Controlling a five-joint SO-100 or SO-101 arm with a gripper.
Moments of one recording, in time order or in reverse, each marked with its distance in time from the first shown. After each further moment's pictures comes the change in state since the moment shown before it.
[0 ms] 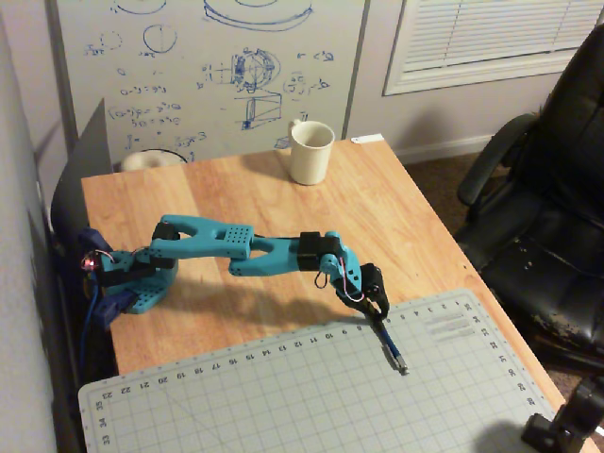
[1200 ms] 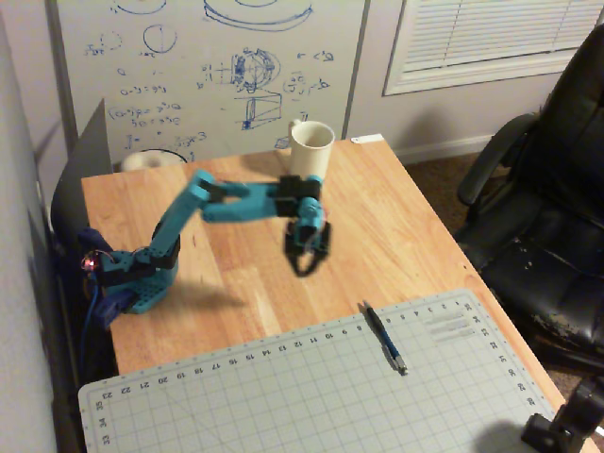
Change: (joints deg) arm -1.1 63.8 66.1 36.3 0.2
